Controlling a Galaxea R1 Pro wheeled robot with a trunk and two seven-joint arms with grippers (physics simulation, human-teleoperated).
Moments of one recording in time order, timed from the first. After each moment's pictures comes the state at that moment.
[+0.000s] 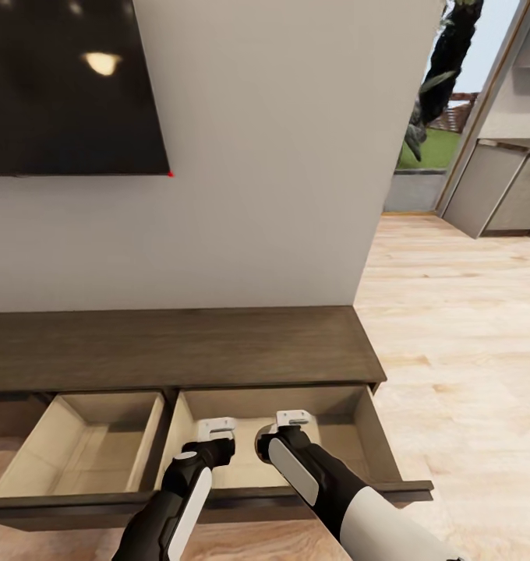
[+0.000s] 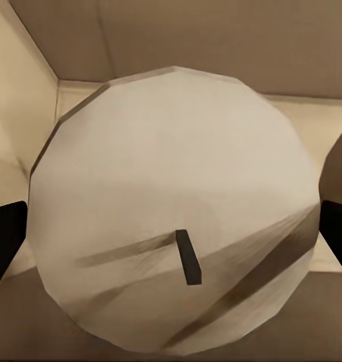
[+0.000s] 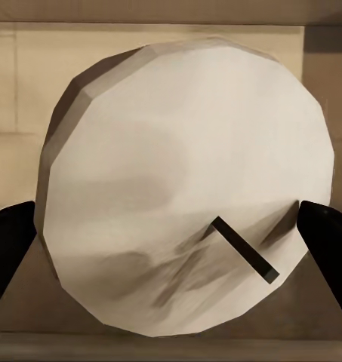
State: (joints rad) left arm -0.33 -0.17 -0.17 -1.14 0.18 0.58 0.32; right arm -0.67 0.17 0.73 -0.74 -0.84 0.56 -0.67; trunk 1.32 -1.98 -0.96
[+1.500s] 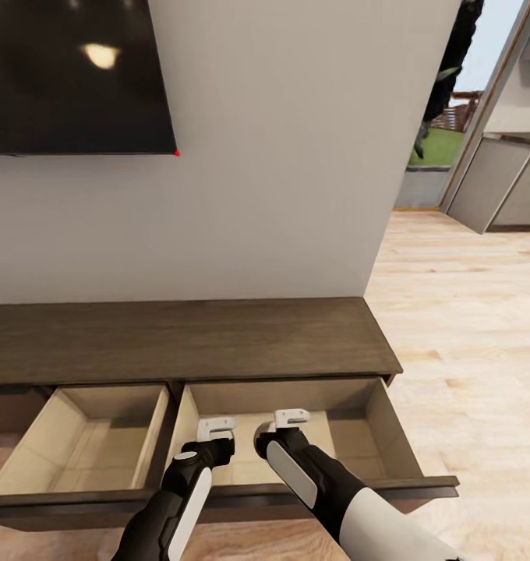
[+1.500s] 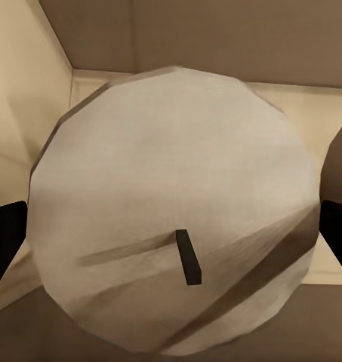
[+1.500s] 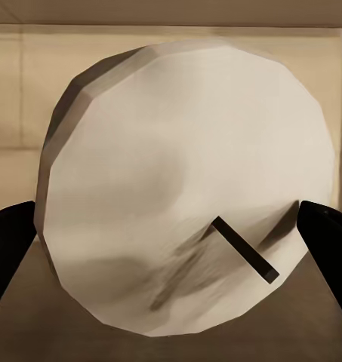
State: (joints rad) left arm -0.33 -0.17 -0.17 -1.14 0.18 0.57 0.32; right arm -0.67 0.17 0.76 -0.74 -0.84 0.51 -0.67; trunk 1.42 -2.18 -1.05
